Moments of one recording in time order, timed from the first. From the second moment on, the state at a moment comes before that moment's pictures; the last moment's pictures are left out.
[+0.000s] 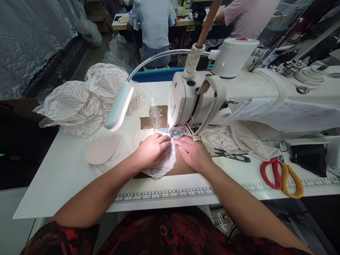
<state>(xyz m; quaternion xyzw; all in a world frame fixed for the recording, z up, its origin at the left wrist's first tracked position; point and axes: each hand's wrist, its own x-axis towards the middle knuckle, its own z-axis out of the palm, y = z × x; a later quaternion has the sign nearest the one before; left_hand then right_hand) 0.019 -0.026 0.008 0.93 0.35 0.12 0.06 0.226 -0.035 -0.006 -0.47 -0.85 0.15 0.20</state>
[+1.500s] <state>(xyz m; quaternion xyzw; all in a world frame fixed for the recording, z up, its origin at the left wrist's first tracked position) 0.008 -0.004 -0.005 0.93 0.30 0.18 0.06 0.218 -0.034 -0.007 -0.48 -0.87 0.07 0.13</state>
